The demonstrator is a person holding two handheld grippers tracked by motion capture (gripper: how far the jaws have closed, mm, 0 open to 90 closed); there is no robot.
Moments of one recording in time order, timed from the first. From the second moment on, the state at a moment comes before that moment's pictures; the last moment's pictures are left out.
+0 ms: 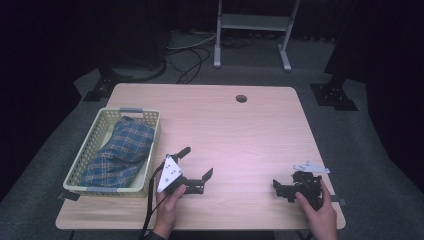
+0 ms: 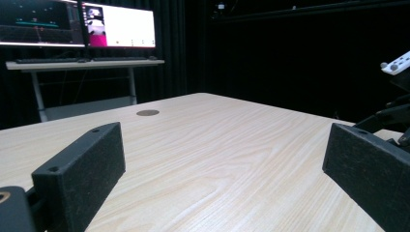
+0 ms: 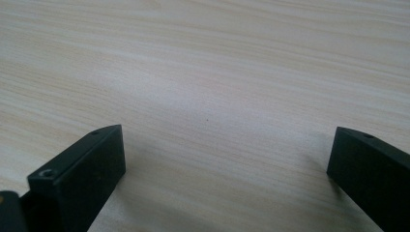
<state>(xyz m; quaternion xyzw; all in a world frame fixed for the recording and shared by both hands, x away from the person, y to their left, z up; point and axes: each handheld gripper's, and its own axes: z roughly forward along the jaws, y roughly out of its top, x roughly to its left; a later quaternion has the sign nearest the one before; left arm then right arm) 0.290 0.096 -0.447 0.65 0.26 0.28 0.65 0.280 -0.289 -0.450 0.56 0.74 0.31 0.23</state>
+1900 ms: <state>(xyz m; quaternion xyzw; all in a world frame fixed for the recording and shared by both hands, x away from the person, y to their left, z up) 0.296 0.099 -0.375 0.66 0.25 0.25 0.66 0.280 -0.289 -0.450 0.56 0.74 0.31 0.23</state>
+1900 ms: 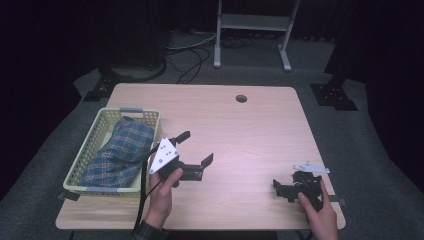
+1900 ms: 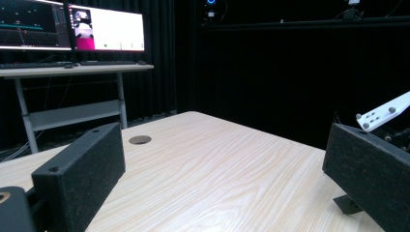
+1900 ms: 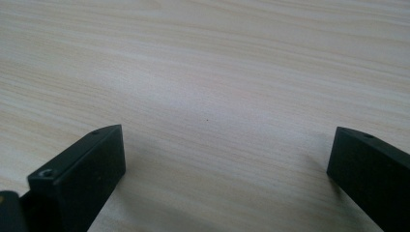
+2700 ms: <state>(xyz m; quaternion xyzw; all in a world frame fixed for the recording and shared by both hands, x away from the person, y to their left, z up) 0.302 0.101 -0.340 0.66 0.25 0.23 0.67 0.280 -0.289 -0.450 0.56 0.74 0.31 0.23</state>
